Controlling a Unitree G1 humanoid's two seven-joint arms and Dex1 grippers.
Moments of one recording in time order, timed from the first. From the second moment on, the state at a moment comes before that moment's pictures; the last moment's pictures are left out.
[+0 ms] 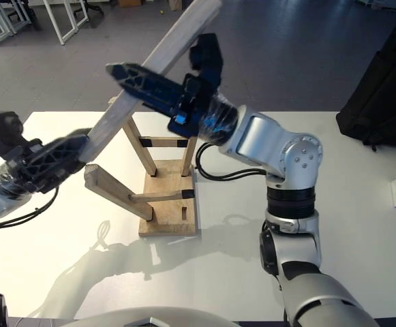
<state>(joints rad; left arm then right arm) -0.20 0.69 0.37 -0.27 -1.60 0.89 -0.72 -0.80 -0.30 -0.08 -0.08 1.83 0.99 0.07</state>
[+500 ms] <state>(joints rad) -0.07 0.63 0.50 -0.30 -1.49 0.81 -0.58 -0.54 -0.72 -0.05 0.05 1.04 0.73 0.89</state>
